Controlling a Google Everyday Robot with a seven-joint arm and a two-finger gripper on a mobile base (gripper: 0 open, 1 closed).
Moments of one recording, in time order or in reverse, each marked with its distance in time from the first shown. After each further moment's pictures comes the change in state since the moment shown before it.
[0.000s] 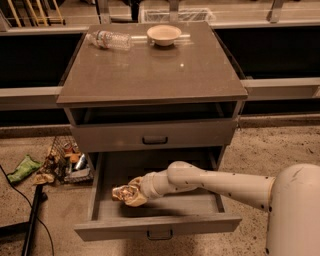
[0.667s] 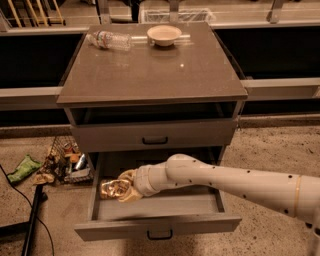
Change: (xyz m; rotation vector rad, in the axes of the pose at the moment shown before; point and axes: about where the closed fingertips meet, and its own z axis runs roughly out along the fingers) arm -0.097 0.023 -0.056 0.030 -0.040 -0.178
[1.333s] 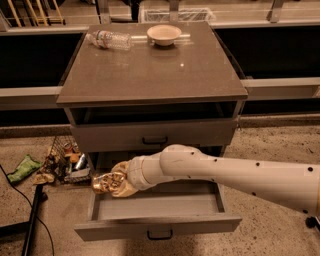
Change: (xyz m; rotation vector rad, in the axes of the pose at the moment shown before) arm -0.067 -0.003 -0.040 0.033 0.061 -0.115
